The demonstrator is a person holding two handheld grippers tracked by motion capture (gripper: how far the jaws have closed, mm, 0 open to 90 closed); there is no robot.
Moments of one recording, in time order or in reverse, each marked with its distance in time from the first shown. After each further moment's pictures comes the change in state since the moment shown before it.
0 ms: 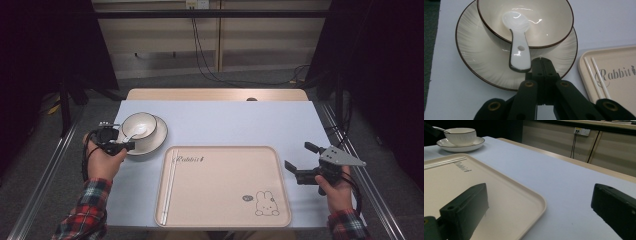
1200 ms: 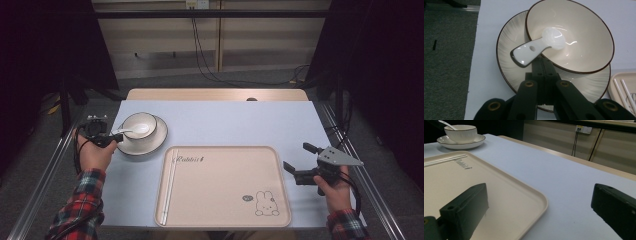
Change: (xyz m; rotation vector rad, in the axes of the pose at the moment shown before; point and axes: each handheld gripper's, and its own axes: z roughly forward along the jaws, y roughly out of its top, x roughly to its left) left arm 0.033 0.014 0.004 -0.058 0.082 -0.061; right arm 0.001 -0.002 0.003 0.015 0.010 -0.003
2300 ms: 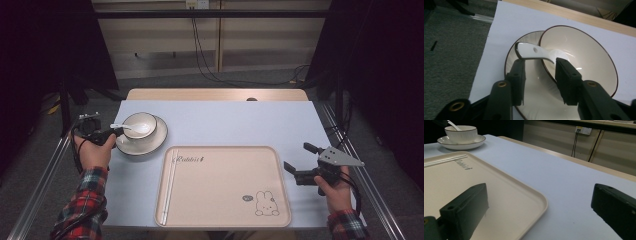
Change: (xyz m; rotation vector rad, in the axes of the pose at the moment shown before) left arm 0.010 0.003 0.004 -0.138 0.021 -0.143; right arm 0.001 0.001 -0.002 -0.003 -0.008 -0.003
